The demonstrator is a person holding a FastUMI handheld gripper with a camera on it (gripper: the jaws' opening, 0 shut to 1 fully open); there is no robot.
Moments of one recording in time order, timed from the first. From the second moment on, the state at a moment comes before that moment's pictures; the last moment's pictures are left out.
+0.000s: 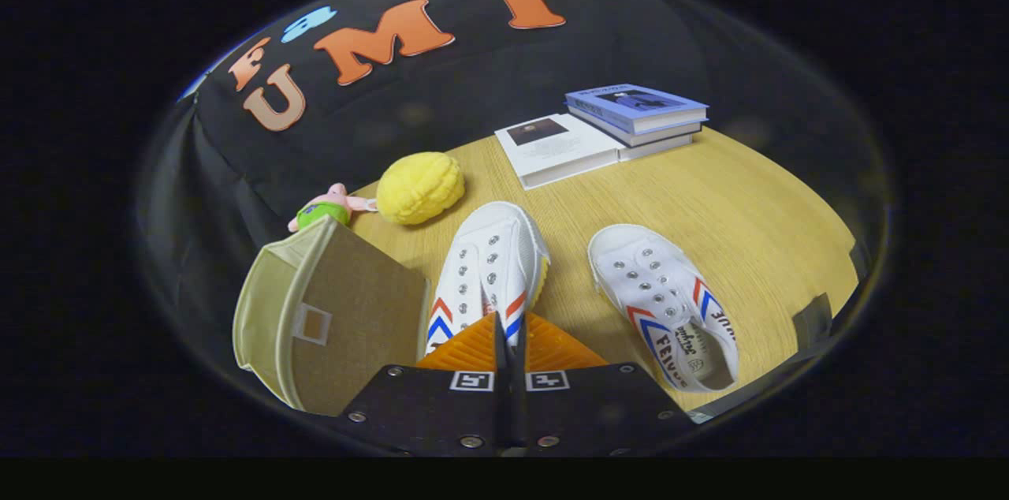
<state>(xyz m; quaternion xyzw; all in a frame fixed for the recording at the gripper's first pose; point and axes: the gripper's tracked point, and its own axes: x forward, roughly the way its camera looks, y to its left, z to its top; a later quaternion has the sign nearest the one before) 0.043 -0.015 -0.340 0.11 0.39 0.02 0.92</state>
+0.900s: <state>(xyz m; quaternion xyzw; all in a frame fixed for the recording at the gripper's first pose) 0.058 0.165 -0.214 0.12 0.29 0.14 0.94</state>
